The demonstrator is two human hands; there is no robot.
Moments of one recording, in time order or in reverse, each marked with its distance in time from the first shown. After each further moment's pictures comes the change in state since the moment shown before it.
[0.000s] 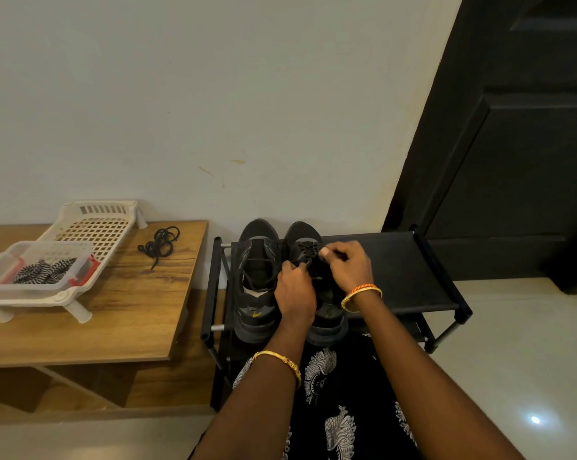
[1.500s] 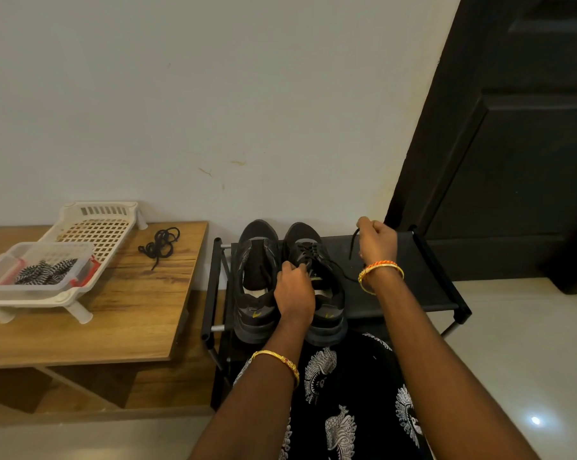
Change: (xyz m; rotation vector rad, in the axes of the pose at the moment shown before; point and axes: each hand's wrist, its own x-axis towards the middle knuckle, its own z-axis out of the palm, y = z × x) left_hand 0.000 -0.002 -0.001 -0.003 -0.010 0.022; right_hand 0.021 -0.024 -0.032 0.427 0.230 0.235
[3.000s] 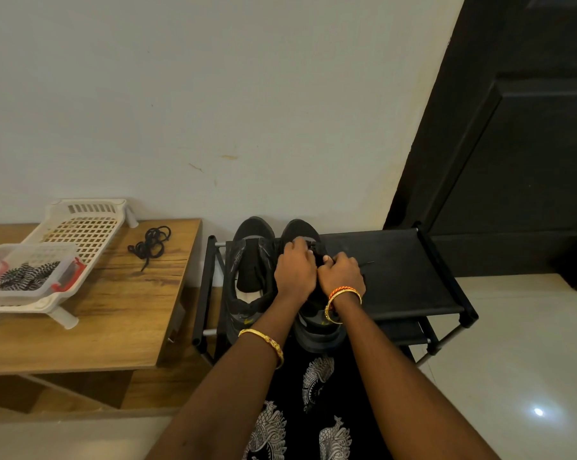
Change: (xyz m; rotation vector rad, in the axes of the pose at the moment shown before) left_hand 0.046 0.015 0.003 -0.137 -0.007 0.026; right_hand 0.005 0.074 0.034 -0.854 -0.149 -0.033
